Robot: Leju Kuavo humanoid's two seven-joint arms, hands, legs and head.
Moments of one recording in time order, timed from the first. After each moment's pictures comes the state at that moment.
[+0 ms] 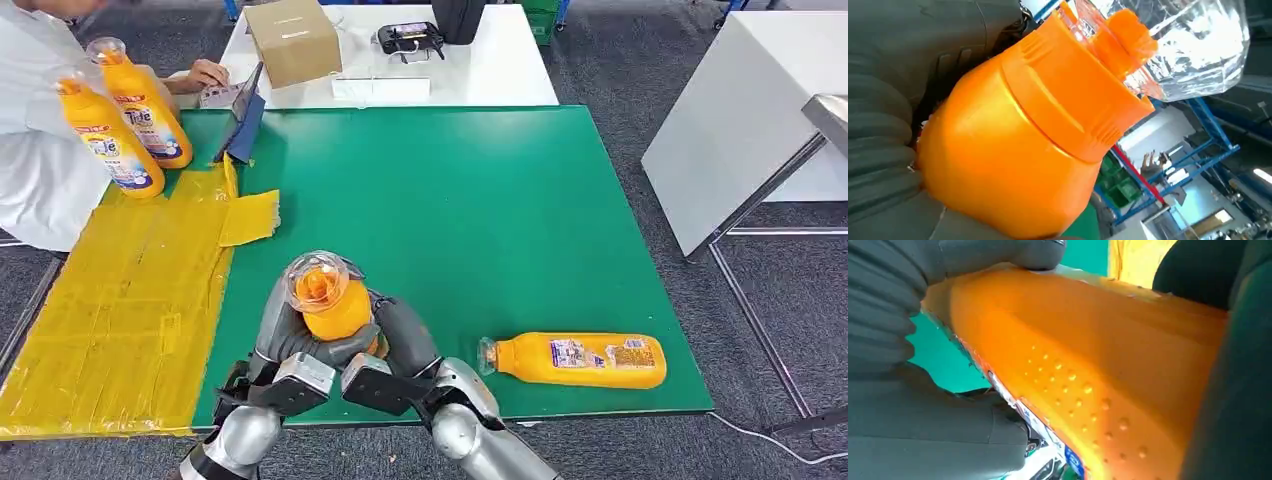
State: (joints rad) left arm -0.17 -0.03 -0.51 -1.53 -0.56 0.36 -0.31; right arm -0.26 0.16 0.72 -1.19 0.48 -0.24 -0.29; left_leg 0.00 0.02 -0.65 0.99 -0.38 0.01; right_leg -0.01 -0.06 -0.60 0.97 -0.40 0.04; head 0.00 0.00
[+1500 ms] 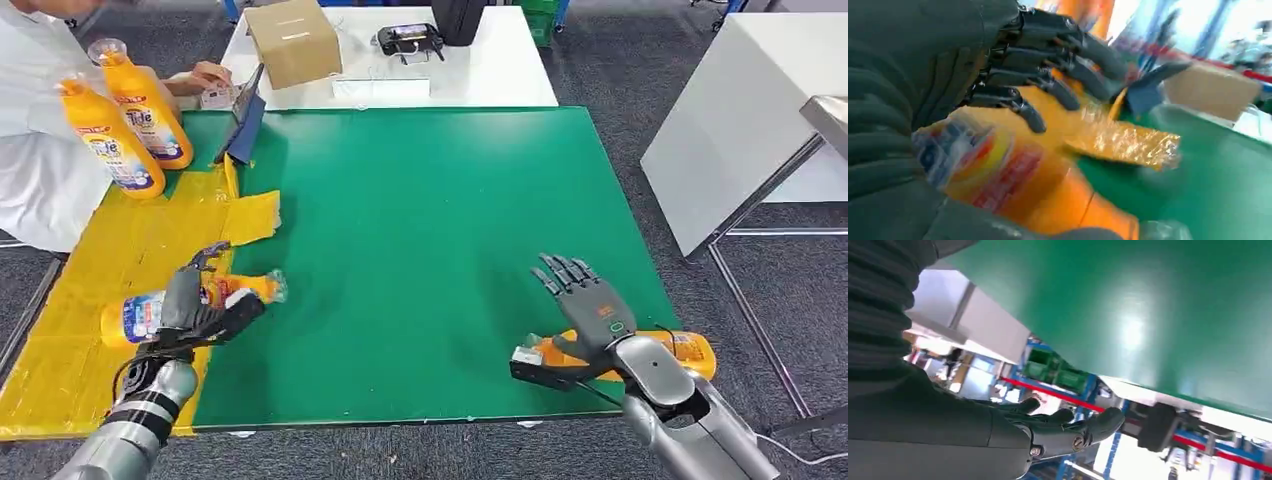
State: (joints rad) left arm -0.45 0.11 -0.06 -0.71 -0.81 0.53 -0.37; right arm -0.19 -0.47 0.48 -1.44 1.17 -0.04 0.08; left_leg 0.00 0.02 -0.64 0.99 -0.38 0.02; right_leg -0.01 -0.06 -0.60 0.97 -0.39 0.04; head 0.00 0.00
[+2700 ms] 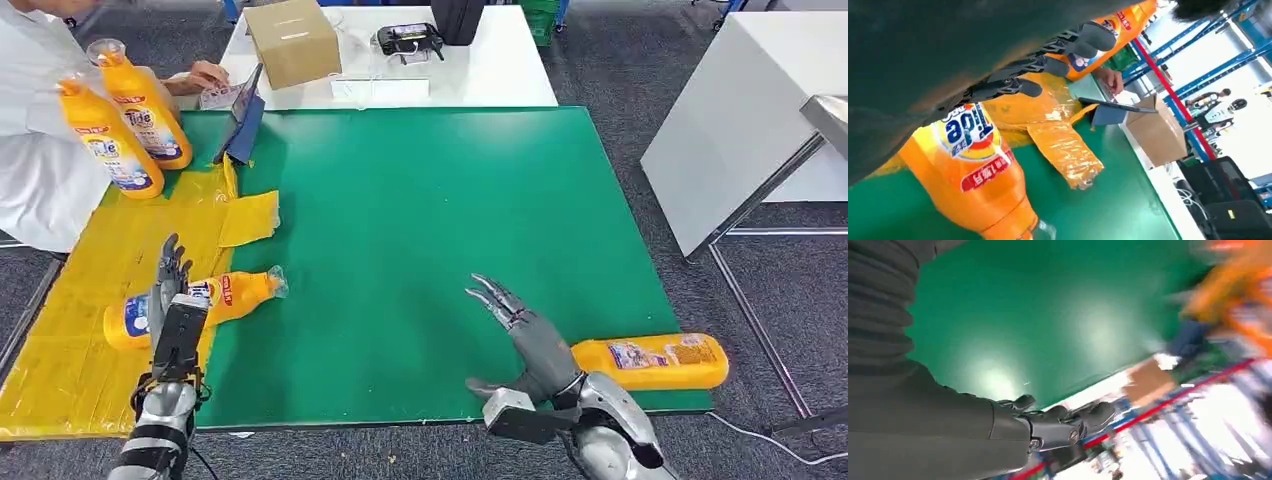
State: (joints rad) left arm -0.23 -0.01 0.09 -1.09 -0.43 0.39 -0.50; right arm 0.01 -0.25 0.40 -1.64 0.68 -0.06 -0.27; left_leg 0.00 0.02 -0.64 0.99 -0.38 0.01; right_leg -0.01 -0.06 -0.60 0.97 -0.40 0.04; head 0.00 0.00
